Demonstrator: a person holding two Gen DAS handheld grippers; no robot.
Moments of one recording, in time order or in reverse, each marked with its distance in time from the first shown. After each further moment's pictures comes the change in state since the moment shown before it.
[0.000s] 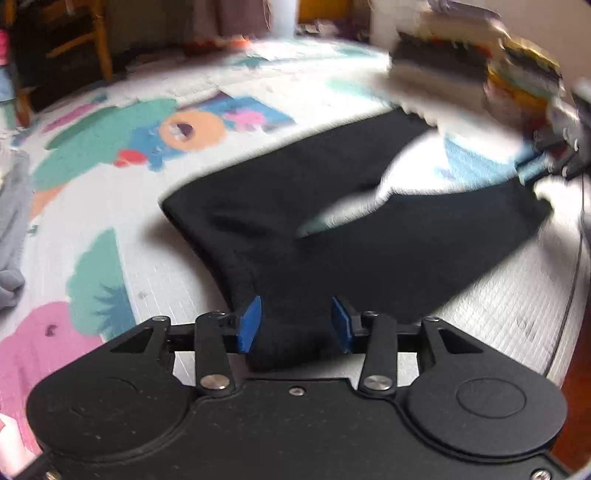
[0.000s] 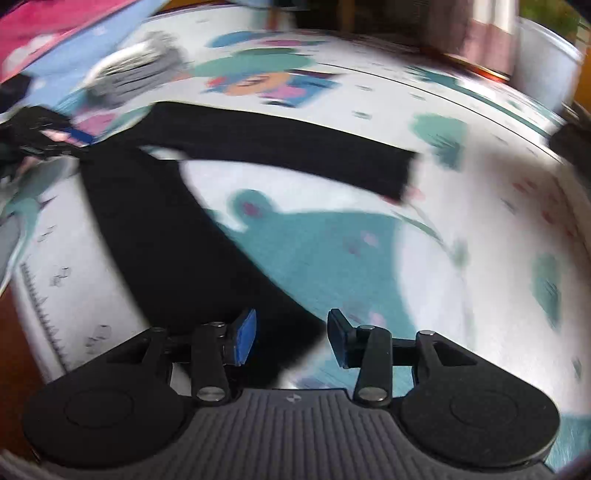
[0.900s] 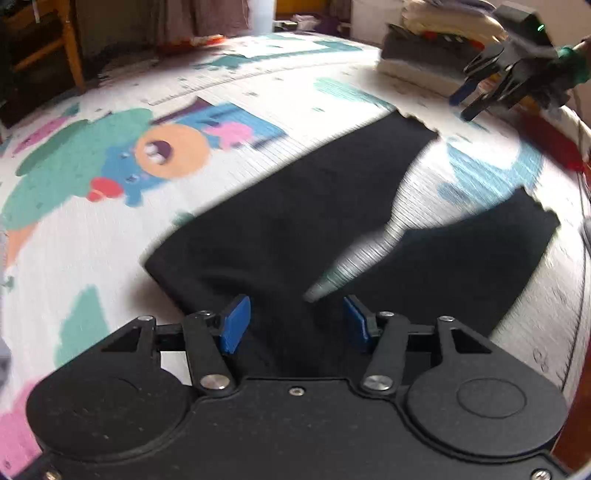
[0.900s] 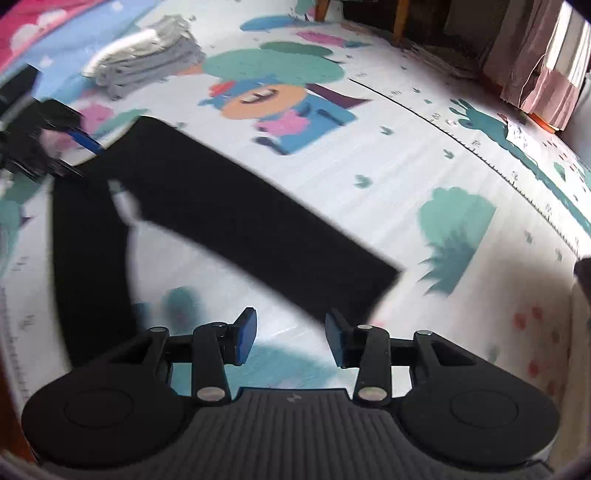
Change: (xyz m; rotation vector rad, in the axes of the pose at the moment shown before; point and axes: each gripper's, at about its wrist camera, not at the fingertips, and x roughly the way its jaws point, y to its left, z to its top) left arm 0.026 0.041 0.069 0.001 -0.028 -0.076; right arm 0.048 -0.098 0.140 -0.144 0.109 0.000
